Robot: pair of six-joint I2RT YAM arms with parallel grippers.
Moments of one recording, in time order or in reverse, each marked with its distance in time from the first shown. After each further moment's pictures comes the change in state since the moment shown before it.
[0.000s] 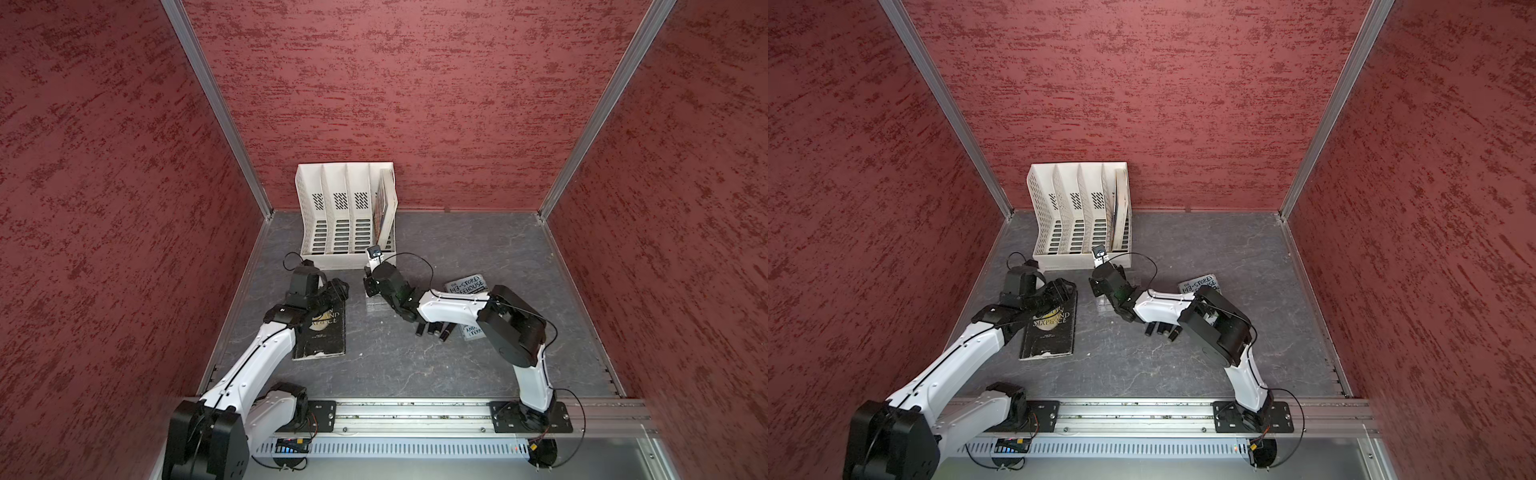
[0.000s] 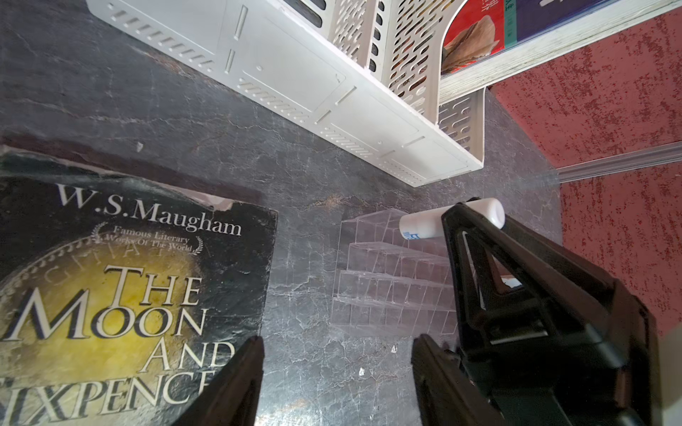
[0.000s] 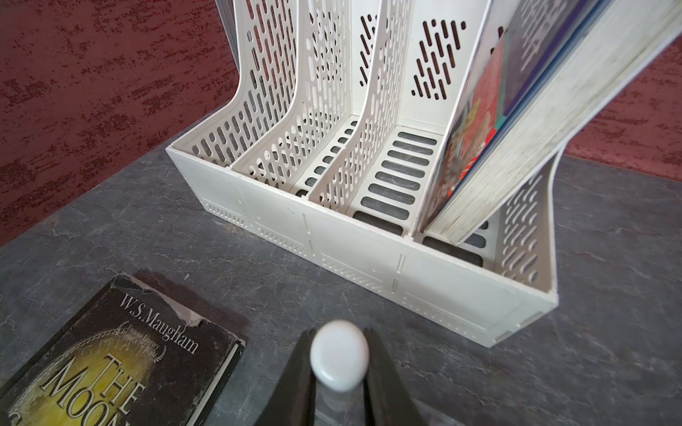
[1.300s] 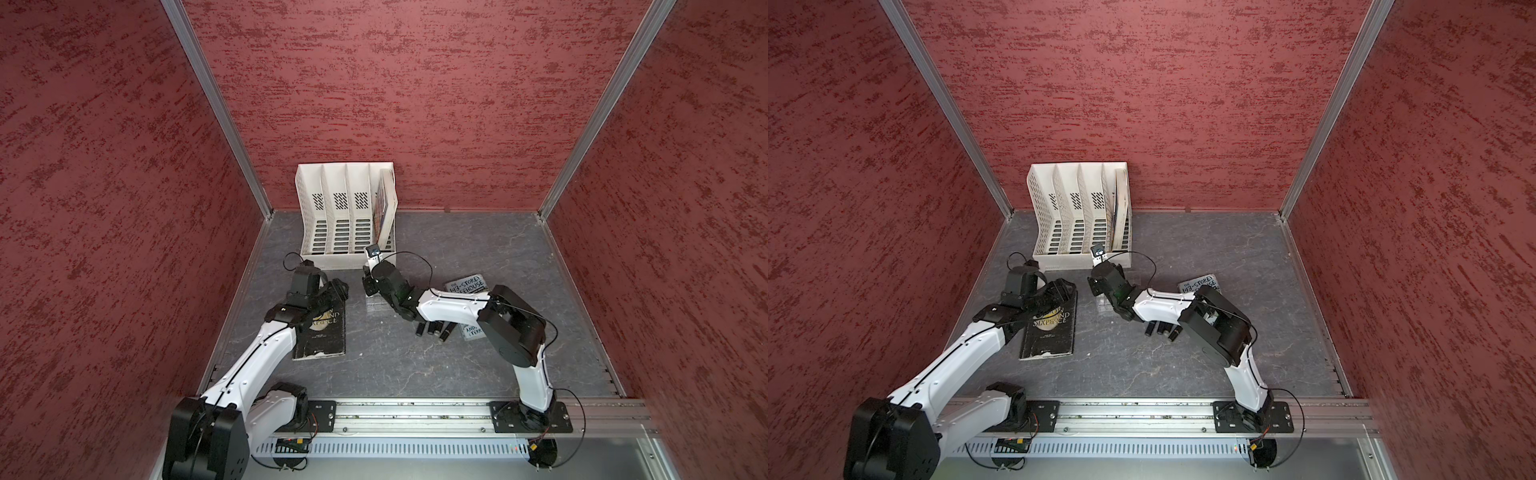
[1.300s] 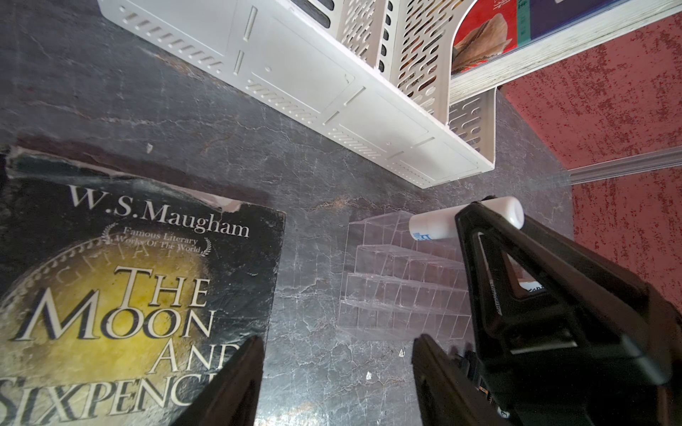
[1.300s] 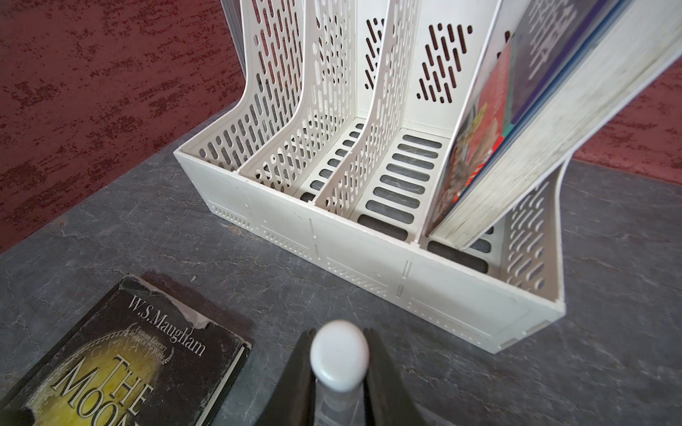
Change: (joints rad) left arm -0.004 0.011 0.000 0.000 -0.023 0.004; right arm 0.001 0.002 0.020 -0.017 -0.014 0.001
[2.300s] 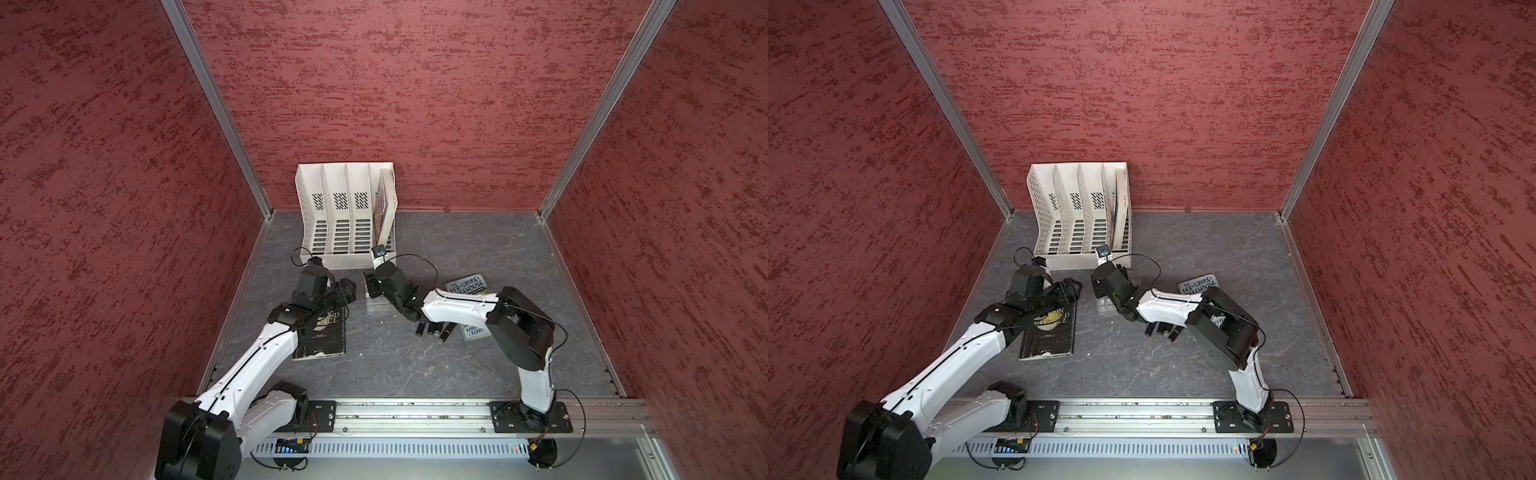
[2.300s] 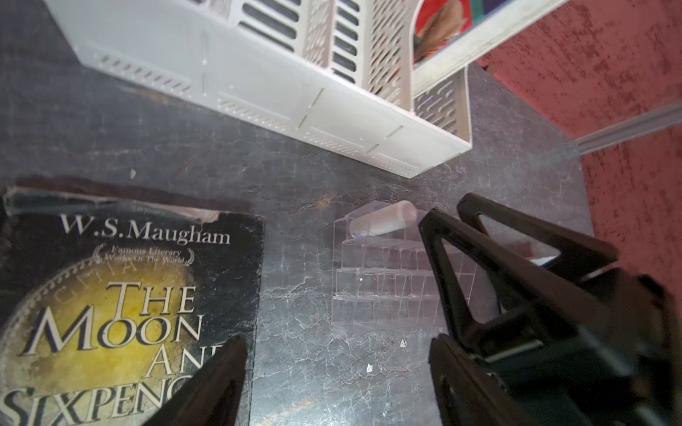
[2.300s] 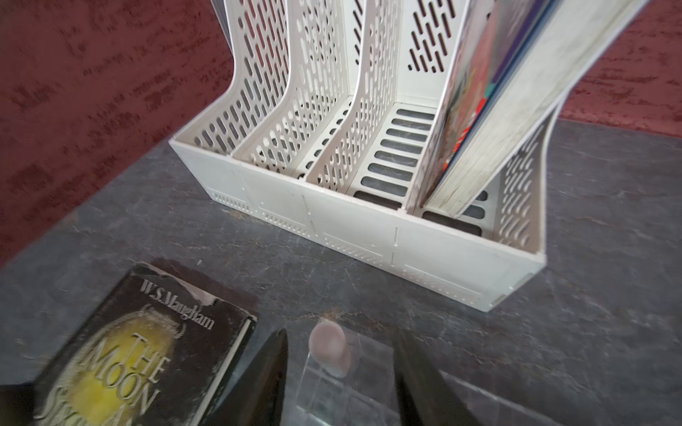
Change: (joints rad) left arm -0.145 -0.032 0.050 -0.034 -0.125 0.088; right arm 0.000 -0.116 -0.057 -0.110 -0.008 0.104
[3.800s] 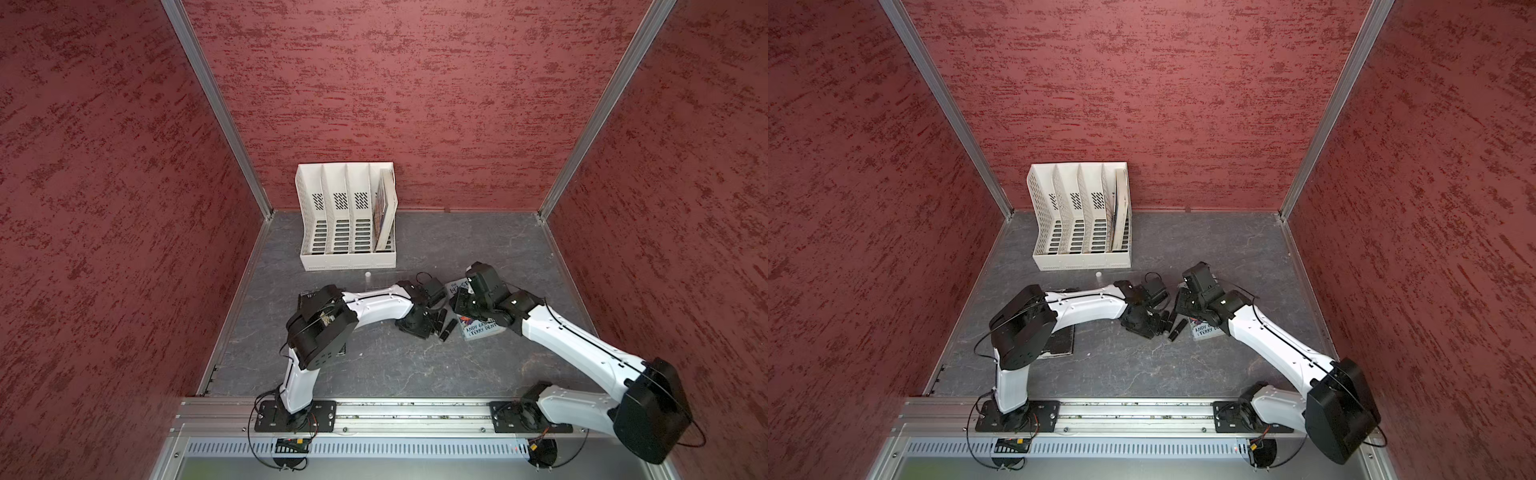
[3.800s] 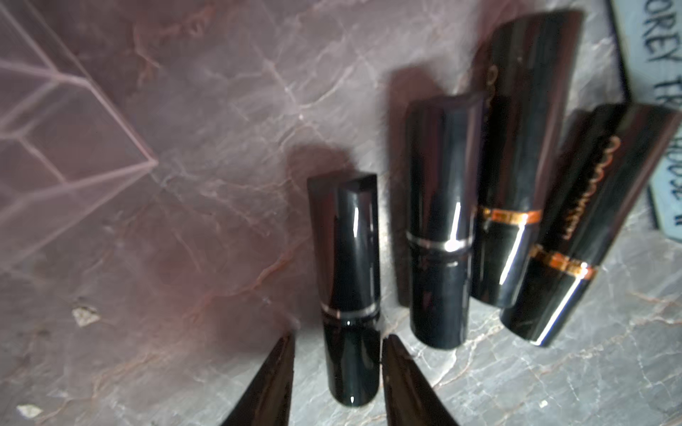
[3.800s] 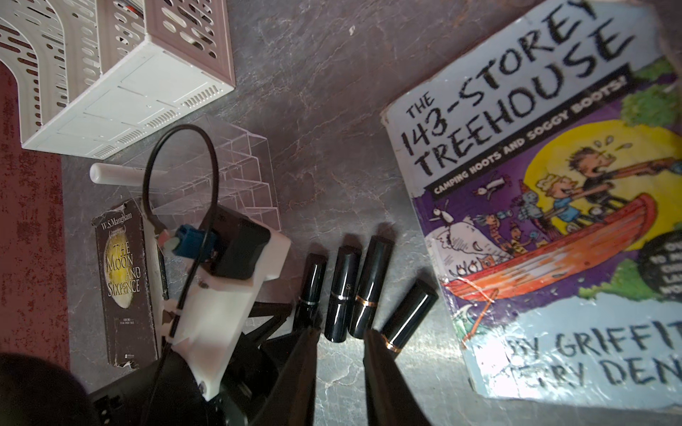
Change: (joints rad) left arm -0.603 0.956 0.671 -0.387 0.021 0.089; right arm -0.367 -0.716 -0.443 -0.733 -0.393 0.460
